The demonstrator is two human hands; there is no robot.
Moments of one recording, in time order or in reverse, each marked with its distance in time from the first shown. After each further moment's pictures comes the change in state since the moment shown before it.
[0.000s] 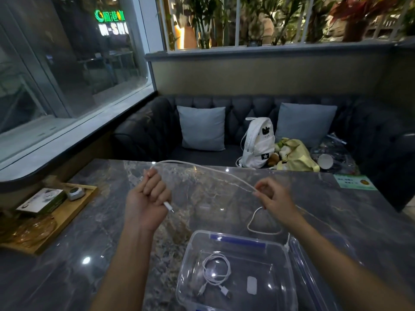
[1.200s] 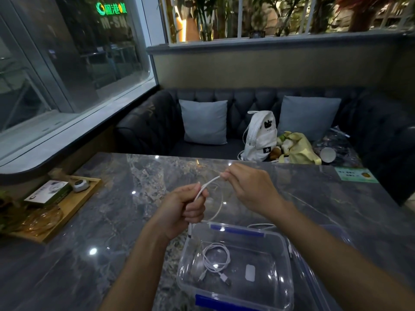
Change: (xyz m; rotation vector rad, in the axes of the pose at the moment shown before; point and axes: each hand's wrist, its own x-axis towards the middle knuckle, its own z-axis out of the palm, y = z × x) left_hand -0.013 -0.048 0.010 0.594 -0.033 -0.331; right_hand -0.011 -0.093 0.025 -0.557 0.013 -0.499
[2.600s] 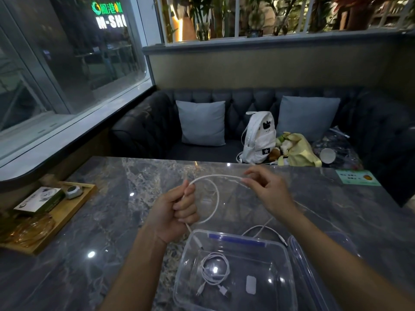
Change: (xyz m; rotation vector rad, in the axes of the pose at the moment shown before) left_hand 0.016 0.013 -0.014 -0.272 -0.201 -0.028; right_hand -0.009 0.062 0.015 0.559 0.087 0.397
